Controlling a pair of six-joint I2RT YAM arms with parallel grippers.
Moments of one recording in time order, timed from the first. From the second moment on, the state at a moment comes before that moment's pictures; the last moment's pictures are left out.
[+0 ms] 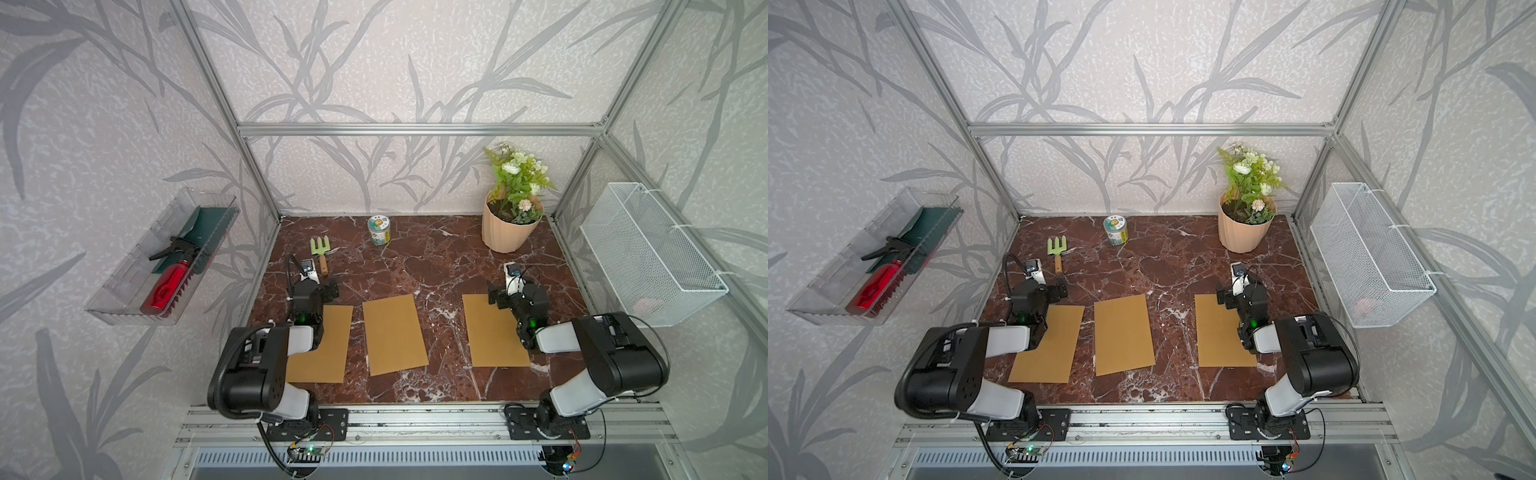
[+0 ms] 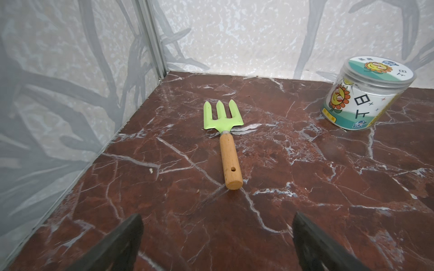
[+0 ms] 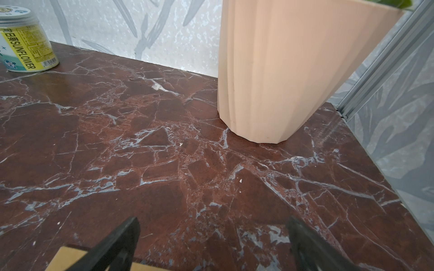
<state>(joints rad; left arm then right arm) 0.00 1.40 0.38 0.71 -0.24 -0.04 0.13 1.56 0.31 0.95 0.04 -0.12</state>
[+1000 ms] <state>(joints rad) -0.38 1.22 0.78 -0.13 -0.15 -0.53 0.04 1.09 0.73 -0.41 -0.03 0.45</state>
